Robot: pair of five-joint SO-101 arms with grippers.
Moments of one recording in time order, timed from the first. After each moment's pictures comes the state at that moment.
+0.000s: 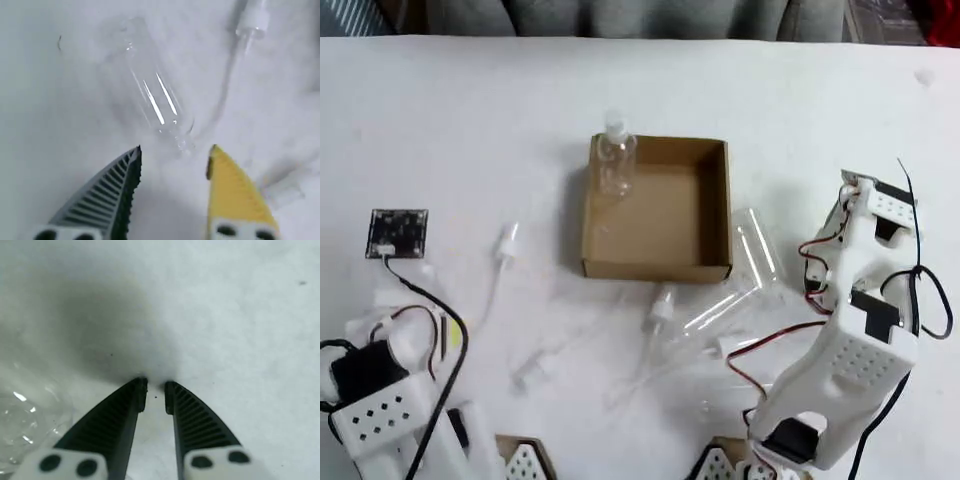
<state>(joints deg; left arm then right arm) -32.8 -67.5 60.0 81.2 -22.1 20.7 27.5 3.7 77.5 14.6</state>
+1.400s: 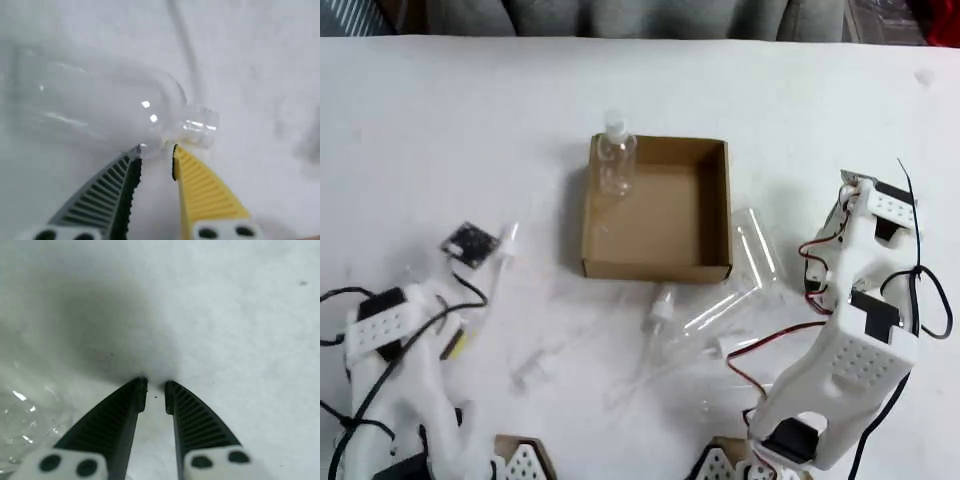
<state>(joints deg) -30.9 -32.4 66.7 56.7 -52.8 20.7 27.4 3.9 77.5 14.9</state>
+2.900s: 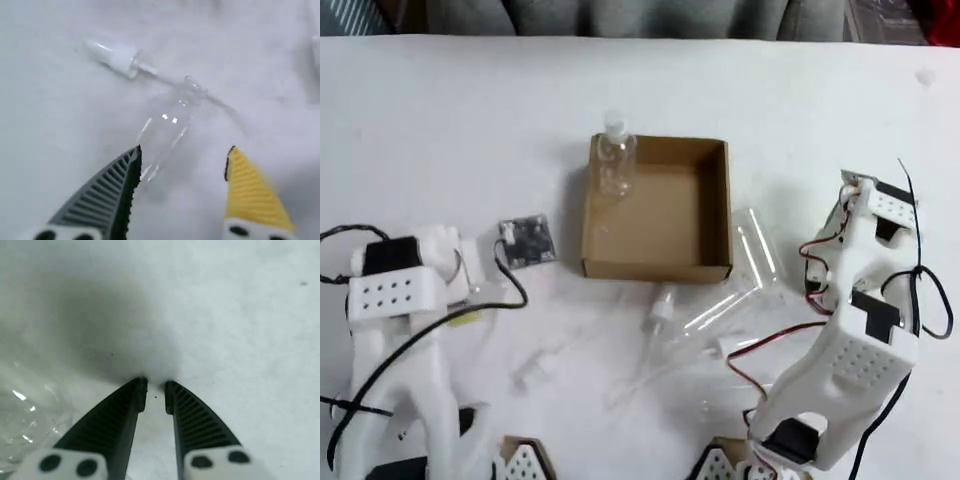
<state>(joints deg) -17.2 -32.4 44.1 72.1 -81.9 20.7 27.4 3.9 77.5 15.1</state>
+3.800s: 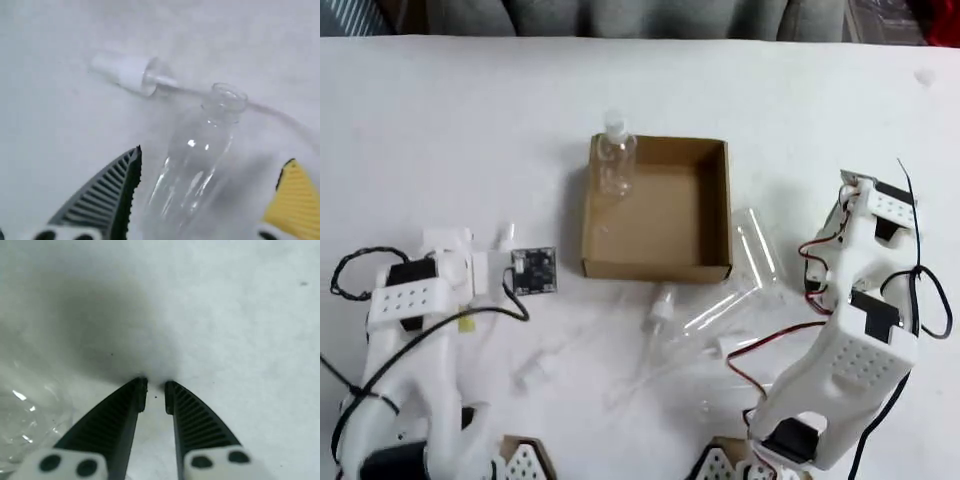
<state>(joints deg) -17.9 -28.0 58.1 44.2 -96.2 20.7 27.4 3.9 77.5 15.1</state>
